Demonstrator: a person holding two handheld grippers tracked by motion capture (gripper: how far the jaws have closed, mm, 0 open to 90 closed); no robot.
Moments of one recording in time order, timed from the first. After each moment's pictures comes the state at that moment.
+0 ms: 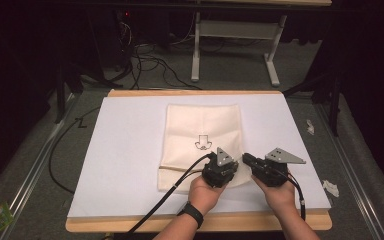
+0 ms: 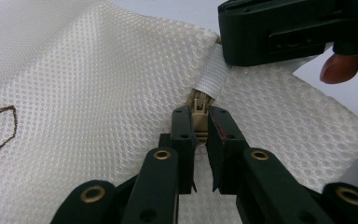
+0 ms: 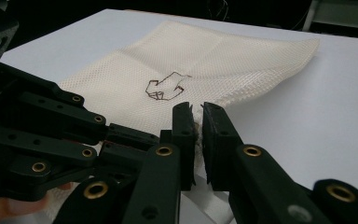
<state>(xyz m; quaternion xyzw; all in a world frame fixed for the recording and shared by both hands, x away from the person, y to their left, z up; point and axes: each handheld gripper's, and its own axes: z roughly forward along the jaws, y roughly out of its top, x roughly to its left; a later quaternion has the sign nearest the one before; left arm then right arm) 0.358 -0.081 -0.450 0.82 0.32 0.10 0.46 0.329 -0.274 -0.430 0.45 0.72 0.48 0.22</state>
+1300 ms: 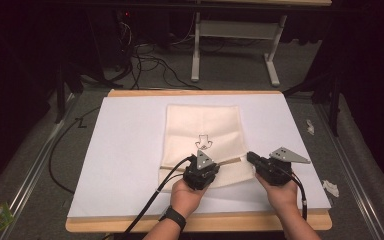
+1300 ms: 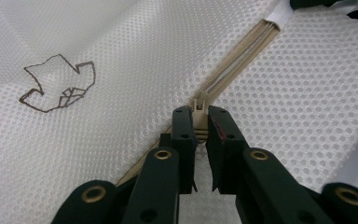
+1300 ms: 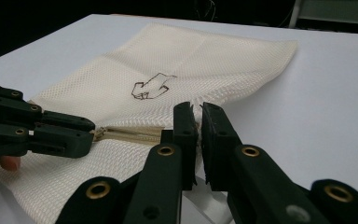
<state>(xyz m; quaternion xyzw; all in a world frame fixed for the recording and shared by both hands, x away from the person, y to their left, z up) 0.355 -0.030 -0.456 0.81 0.34 0.12 0.46 0.331 -0.284 -0.431 0.47 0.71 0.48 0.23</state>
